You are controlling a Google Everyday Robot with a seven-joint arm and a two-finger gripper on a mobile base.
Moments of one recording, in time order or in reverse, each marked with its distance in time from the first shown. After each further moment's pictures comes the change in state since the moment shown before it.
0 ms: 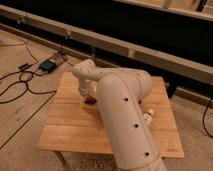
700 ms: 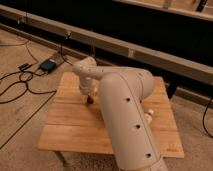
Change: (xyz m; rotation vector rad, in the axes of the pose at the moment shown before) arm 0.008 -0.006 -0.031 0.017 0.003 0.037
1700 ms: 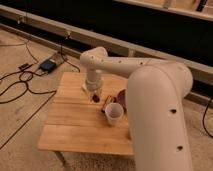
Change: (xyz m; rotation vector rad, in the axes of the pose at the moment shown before) arm 0.099 -0.004 -0.095 -0.068 -0.007 0.132
